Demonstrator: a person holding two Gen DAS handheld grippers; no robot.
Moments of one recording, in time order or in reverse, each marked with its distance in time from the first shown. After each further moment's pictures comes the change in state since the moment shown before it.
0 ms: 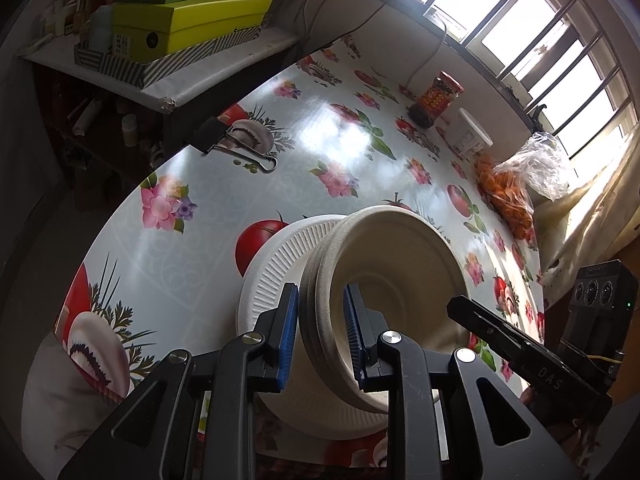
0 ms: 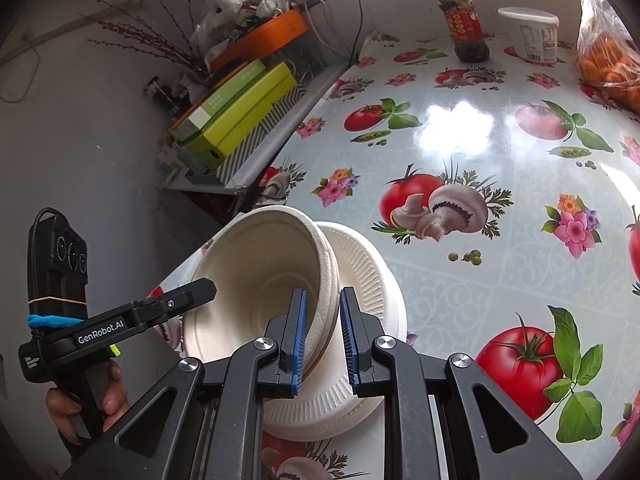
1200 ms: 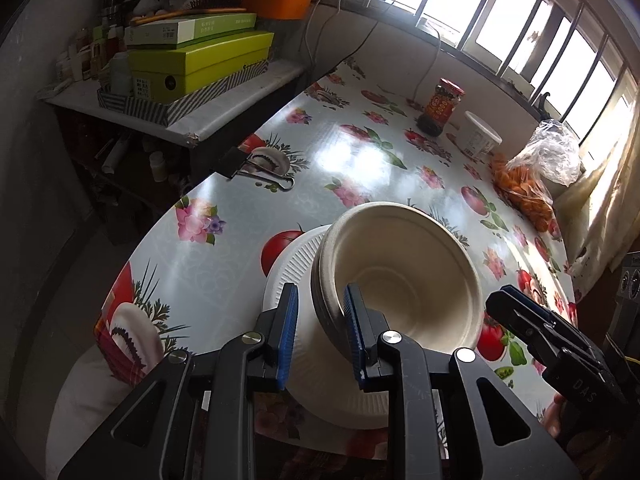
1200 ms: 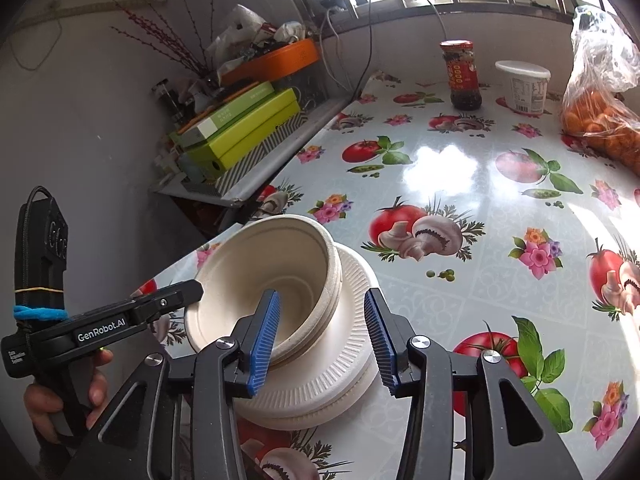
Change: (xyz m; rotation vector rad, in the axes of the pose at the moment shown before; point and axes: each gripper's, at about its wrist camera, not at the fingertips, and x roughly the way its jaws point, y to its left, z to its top) left arm -0.026 -0.018 -0.023 0.112 -0.131 0.160; right arm -0.036 0.023 -0.022 -0.134 -0.141 -0.121
